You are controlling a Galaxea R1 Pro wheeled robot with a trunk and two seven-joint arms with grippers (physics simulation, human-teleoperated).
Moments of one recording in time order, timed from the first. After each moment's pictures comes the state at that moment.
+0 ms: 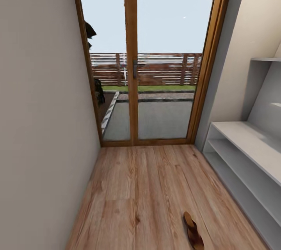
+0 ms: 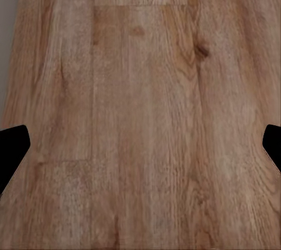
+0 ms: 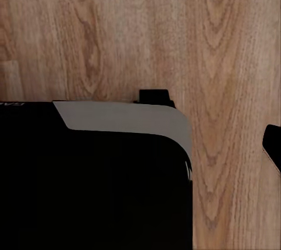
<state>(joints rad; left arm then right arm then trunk) -0.12 -0.03 0.00 -0.50 0.01 -0.19 0.00 0.00 0.00 -0.01 -0.31 -0.01 -0.01 0.00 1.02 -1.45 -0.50</state>
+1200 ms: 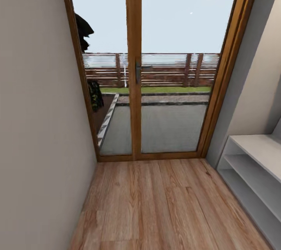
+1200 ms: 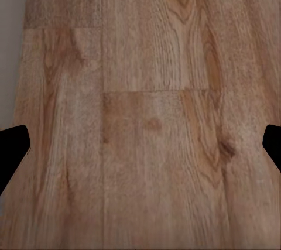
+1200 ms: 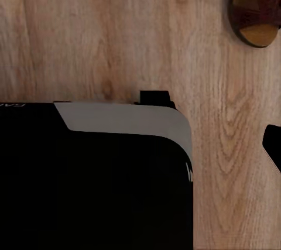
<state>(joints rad) -0.12 -0.03 0.00 -0.50 0.01 -0.19 0.00 0.00 0.00 -0.01 -0.31 -0.01 -0.01 0.00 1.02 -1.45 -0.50</state>
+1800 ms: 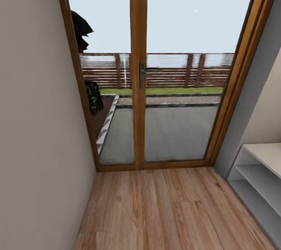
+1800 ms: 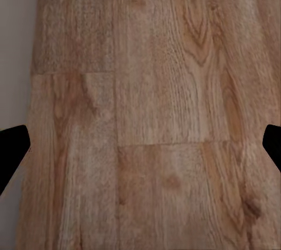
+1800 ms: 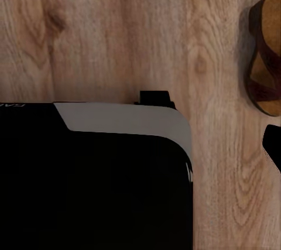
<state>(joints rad) -0.12 -0.03 0.00 -0.50 0.01 -0.19 0.00 0.00 0.00 -0.01 -0.31 -0.01 -0.01 0.00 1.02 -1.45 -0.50</state>
